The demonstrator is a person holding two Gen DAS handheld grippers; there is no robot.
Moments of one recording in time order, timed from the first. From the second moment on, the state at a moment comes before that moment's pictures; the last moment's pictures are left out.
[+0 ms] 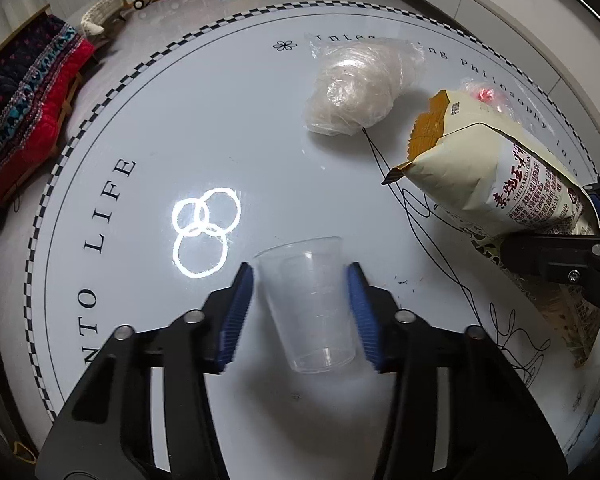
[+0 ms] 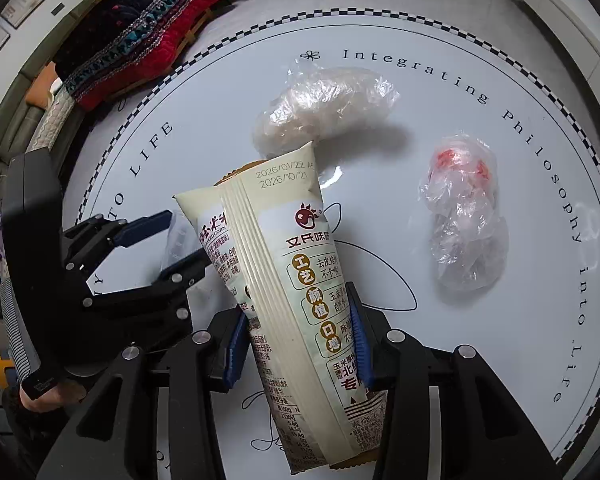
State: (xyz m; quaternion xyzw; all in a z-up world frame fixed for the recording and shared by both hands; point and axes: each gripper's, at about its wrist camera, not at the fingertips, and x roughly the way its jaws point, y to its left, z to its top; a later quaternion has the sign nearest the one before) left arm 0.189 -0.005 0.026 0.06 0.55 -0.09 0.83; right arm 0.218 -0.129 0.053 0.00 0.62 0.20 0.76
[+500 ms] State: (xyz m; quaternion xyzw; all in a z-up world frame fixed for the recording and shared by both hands) left arm 0.118 0.018 0.058 0.04 0.55 -0.08 0.83; right arm 0.168 -0.100 0.073 0.01 0.62 0.22 0.76
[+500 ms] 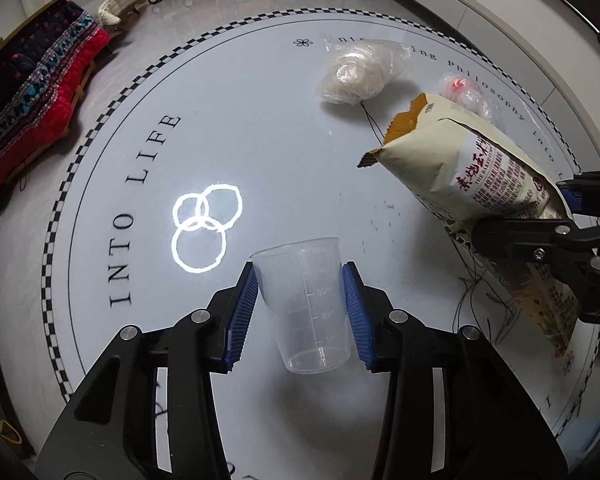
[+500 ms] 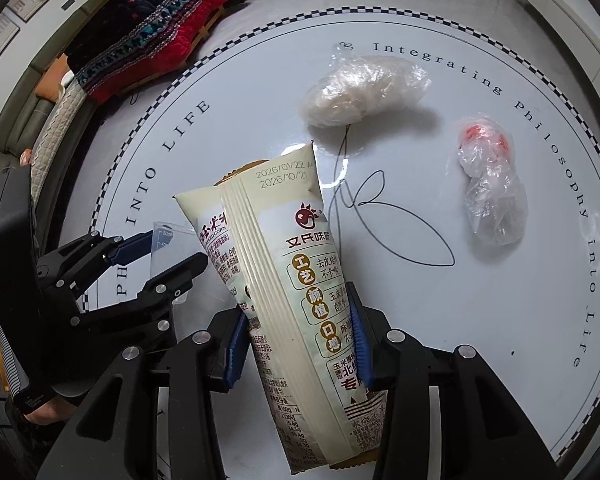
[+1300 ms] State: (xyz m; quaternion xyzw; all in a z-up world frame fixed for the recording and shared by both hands) left arm -0.073 0.138 0.096 -0.02 0.50 -0.02 0.87; right arm 0.012 0.025 0.107 -0.05 0.60 0.30 0.74
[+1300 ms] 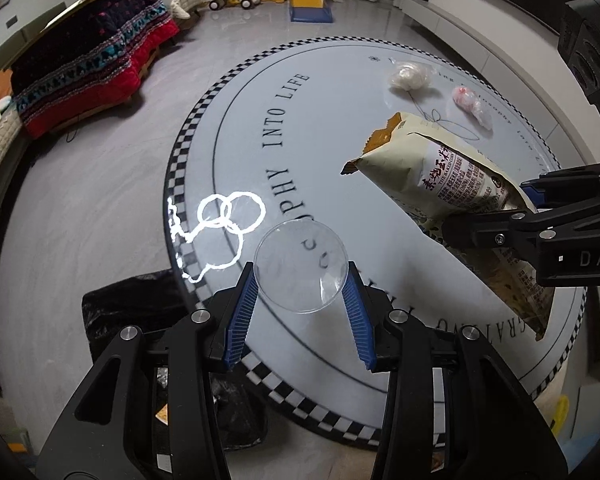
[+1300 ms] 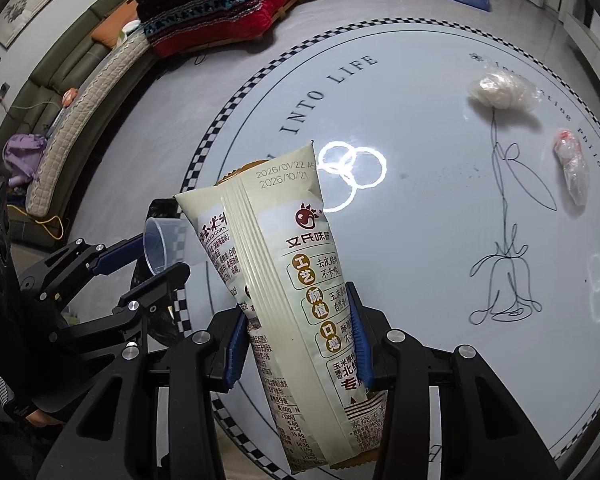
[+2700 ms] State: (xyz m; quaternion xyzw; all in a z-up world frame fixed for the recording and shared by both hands) left arm -0.261 0.370 0.016 -0.19 0.51 0.23 0.81; right arm -0.095 0.299 0.073 -0.15 0.59 0.45 0.66
